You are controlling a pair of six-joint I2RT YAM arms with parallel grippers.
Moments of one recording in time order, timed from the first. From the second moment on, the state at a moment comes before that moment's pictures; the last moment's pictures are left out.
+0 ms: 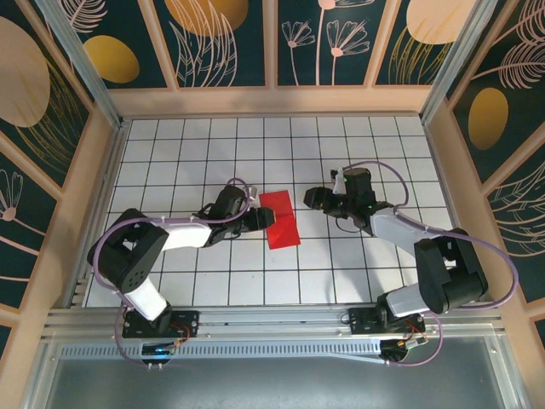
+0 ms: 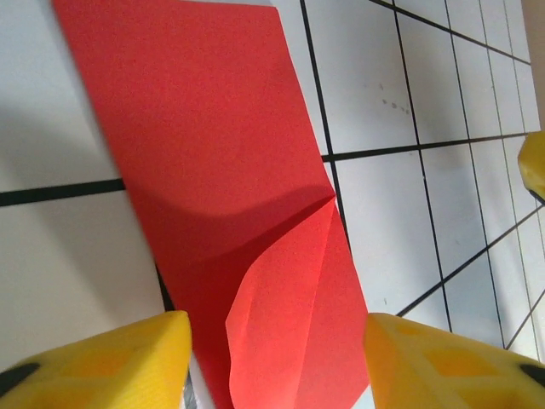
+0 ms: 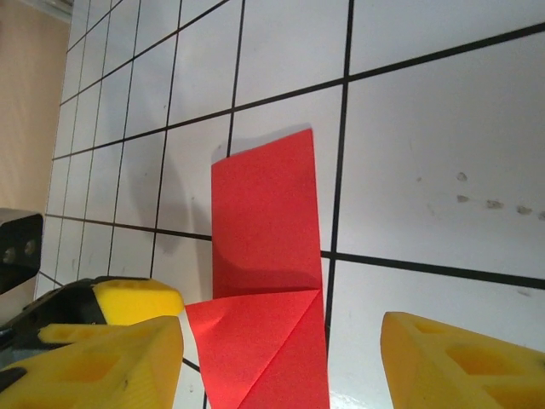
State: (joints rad) left arm -0.64 1.69 0.70 0.28 0.31 -0.77; right arm 0.36 1.41 0.67 0.04 -0.45 0.63
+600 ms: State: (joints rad) left arm -0.64 1.80 0.79 0.27 0.34 -0.73; right arm 0.34 1.30 0.62 0.02 -0.48 0.61
